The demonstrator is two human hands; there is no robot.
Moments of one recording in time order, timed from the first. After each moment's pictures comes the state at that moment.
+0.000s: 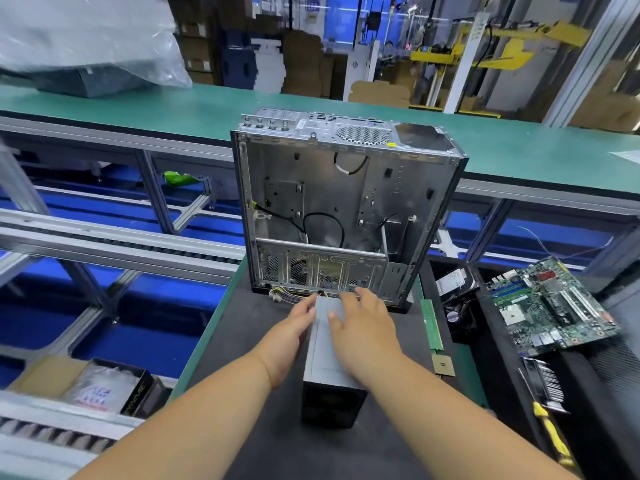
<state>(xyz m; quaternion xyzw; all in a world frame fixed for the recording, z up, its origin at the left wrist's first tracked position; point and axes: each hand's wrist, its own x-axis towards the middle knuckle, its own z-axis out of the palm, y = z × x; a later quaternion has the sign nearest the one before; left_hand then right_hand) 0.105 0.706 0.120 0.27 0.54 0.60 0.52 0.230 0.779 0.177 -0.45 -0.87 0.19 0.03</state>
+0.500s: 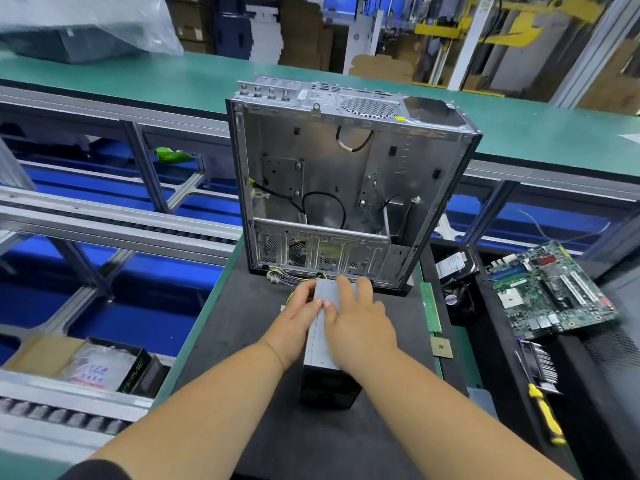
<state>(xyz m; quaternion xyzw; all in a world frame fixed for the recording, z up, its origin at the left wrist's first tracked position) 0.114 0.707 0.112 0.34 0.58 0.59 0.45 0.224 0.767 0.160 -0.48 -0.87 0.14 -0.02</state>
